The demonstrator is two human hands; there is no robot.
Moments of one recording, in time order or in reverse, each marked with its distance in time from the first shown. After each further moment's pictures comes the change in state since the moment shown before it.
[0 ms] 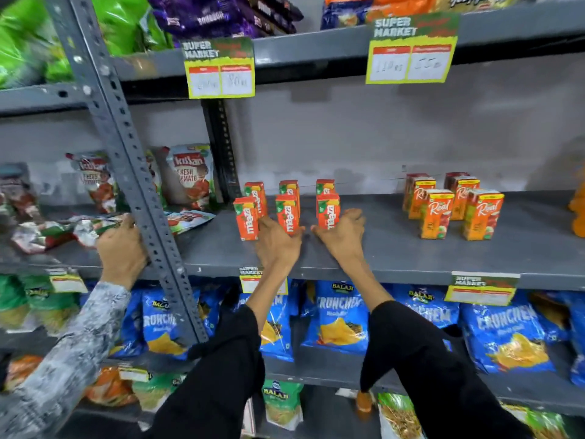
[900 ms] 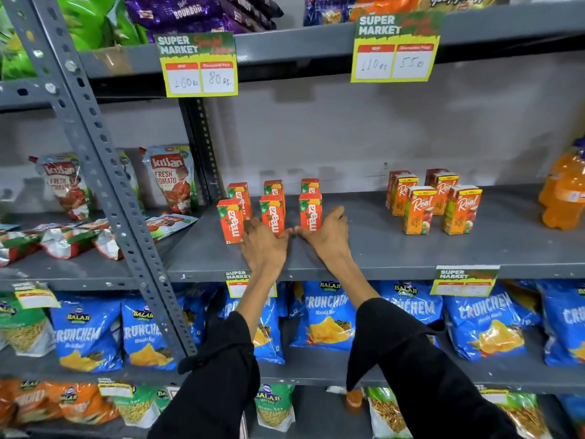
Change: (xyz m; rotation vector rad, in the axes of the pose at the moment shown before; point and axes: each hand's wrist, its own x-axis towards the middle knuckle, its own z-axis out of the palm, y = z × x) left_hand 0.008 -0.008 0.008 0.083 0.046 0.063; right_hand -0.006 -0.007 -0.002 0.016 -0.012 0.050
